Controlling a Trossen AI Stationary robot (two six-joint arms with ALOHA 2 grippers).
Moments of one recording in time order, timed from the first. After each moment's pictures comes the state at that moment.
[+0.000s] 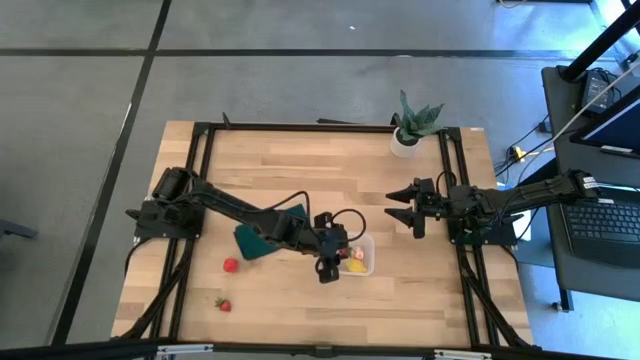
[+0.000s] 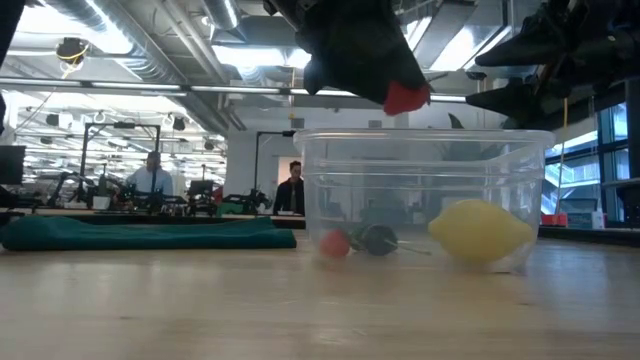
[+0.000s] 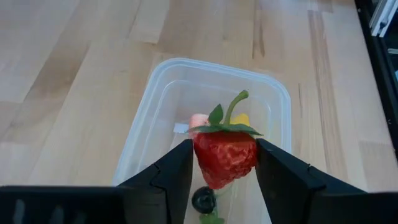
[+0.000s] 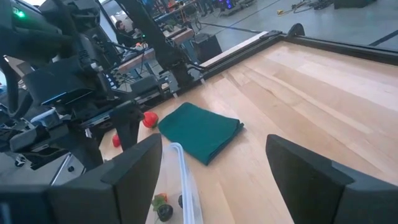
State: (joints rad) left arm -0.27 1.89 1.44 -0.32 -0.23 -0.36; right arm 0.15 0.59 0.20 0.27 0.26 0.49
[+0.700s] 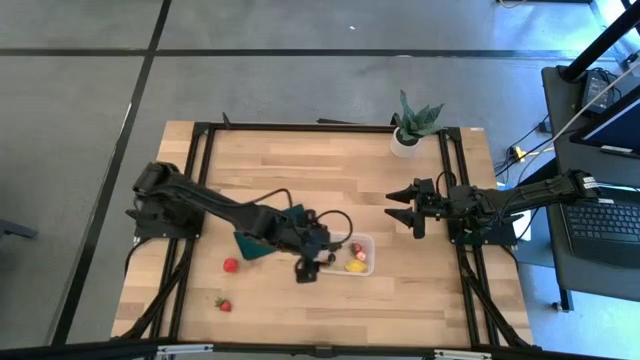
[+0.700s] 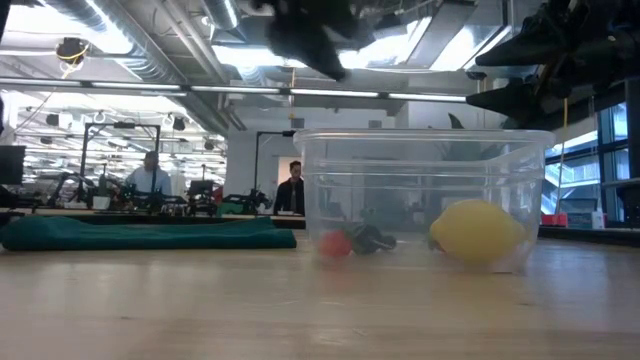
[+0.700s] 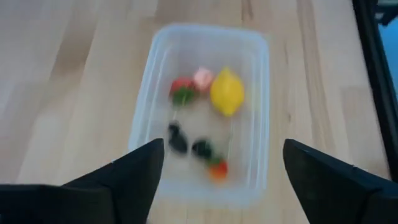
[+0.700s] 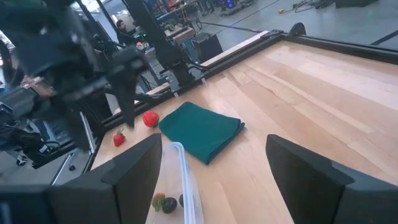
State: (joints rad) left arm -0.31 1.76 1.44 -0.56 -0.22 -0.32; right arm 0.15 0.59 0.20 0.27 0.26 0.49
